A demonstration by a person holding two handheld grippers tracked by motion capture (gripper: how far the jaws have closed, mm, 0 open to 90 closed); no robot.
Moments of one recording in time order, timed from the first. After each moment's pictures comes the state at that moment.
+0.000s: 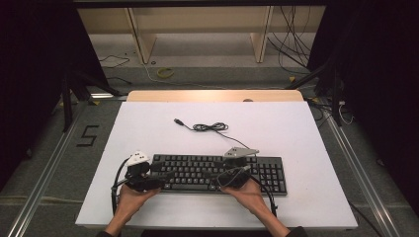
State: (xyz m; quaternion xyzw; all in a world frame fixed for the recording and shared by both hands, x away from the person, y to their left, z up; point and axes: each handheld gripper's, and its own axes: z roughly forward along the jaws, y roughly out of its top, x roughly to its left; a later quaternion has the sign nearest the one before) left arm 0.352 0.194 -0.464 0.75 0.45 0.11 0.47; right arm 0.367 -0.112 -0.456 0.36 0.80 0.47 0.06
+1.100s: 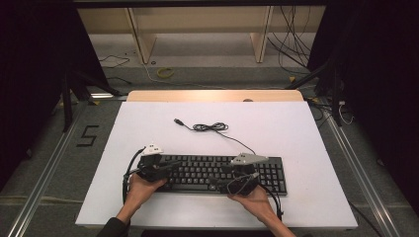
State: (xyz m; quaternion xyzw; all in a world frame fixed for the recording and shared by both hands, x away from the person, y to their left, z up) left arm 0.381 0.169 -0.463 0.79 0.42 0.10 0.43; right arm 0.349 -0.130 -0.457 0.36 0.80 0.48 0.06
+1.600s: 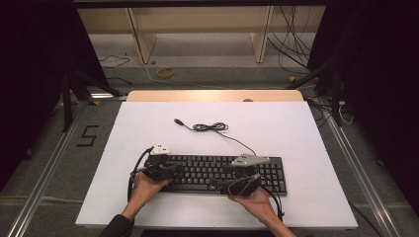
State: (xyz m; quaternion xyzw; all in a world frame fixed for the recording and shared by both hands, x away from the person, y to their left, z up) left arm 0.387 0.155 -0.470 0.81 0.42 0.10 0.40; right arm 0.346 -0.132 -0.455 0.36 0.80 0.48 0.06
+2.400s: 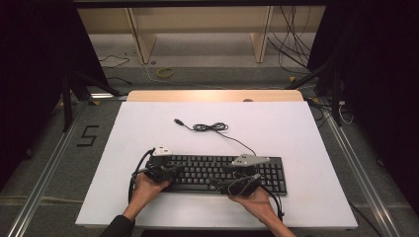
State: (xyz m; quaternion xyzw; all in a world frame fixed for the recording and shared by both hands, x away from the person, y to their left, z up) left arm 0.387 0.154 -0.475 0.81 0.42 0.10 0.38; right arm 0.346 -0.132 -0.456 0.36 0.80 0.48 0.07
